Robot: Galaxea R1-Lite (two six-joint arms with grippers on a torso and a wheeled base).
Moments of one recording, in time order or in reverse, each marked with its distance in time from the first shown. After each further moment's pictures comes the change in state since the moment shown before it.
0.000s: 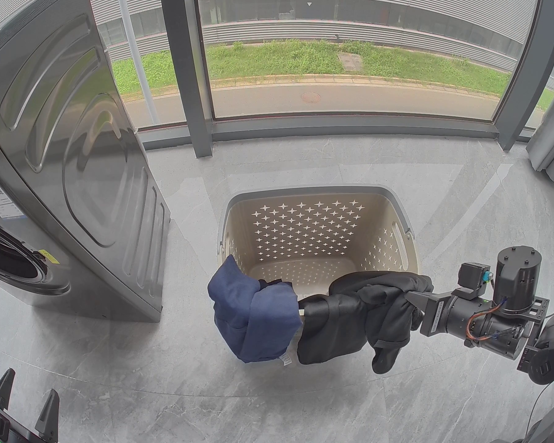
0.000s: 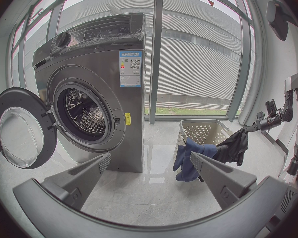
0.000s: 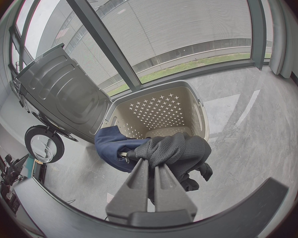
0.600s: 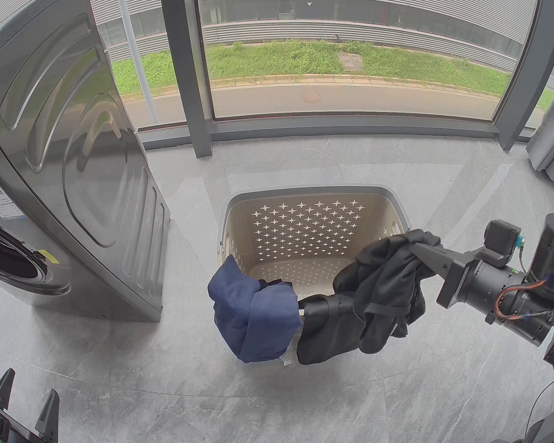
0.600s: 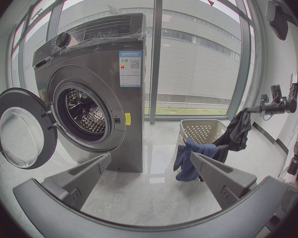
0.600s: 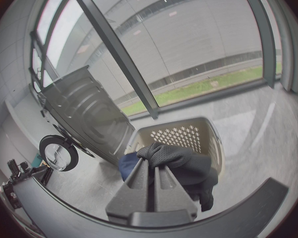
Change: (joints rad) left arm 0.000 0.000 0.000 0.000 0.000 0.002; right arm 0.088 -0.177 -0.082 -0.006 -0.003 -0.051
